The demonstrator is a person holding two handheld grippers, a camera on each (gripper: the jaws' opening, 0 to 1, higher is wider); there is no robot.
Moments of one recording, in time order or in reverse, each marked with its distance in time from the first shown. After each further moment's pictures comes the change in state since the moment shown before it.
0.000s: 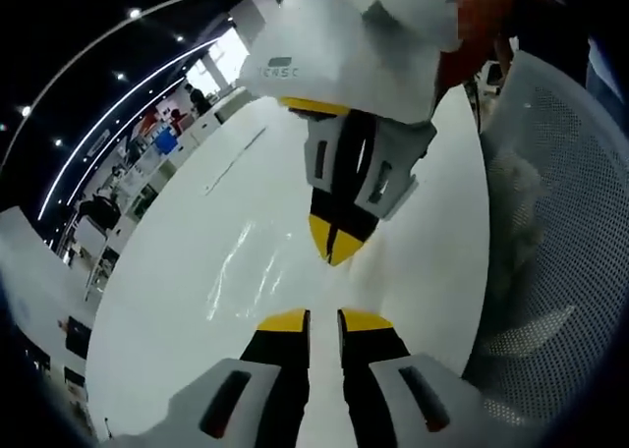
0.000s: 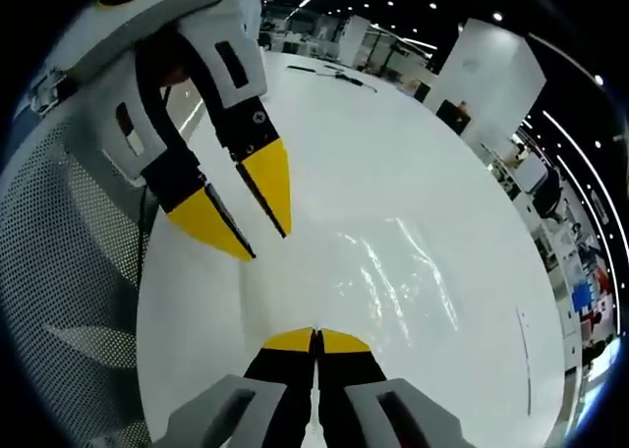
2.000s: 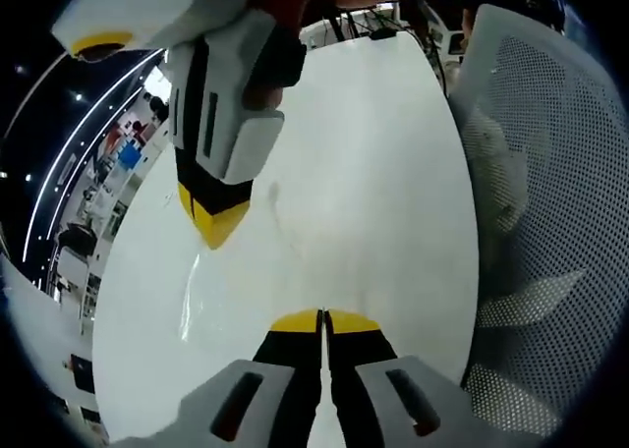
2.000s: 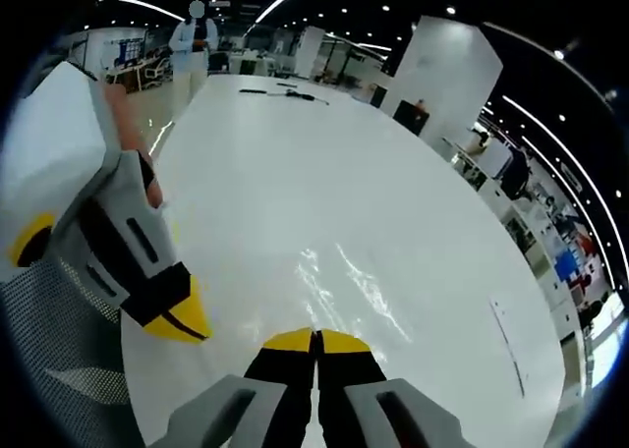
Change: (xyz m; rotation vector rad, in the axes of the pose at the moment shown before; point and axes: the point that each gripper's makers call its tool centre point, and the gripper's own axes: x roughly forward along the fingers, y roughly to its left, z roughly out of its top) left arm 0.027 -0.027 -0.008 0.134 0.068 -0.106; right arm -0.008 -0.056 0.020 0.136 -0.069 -0.129
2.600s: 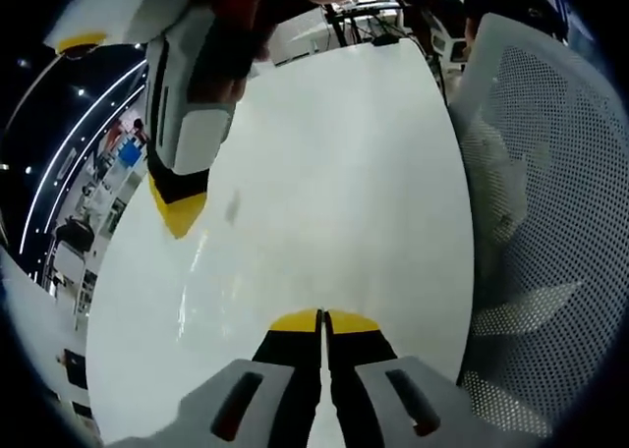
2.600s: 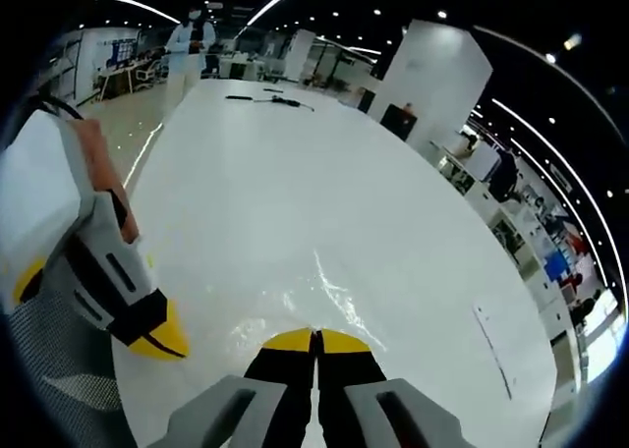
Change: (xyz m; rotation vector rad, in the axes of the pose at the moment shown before) left arm 0.001 -0.004 0.005 -0.035 -0.021 -0.007; right arm -0.012 -0.012 0.010 0.006 -0.013 -0.047
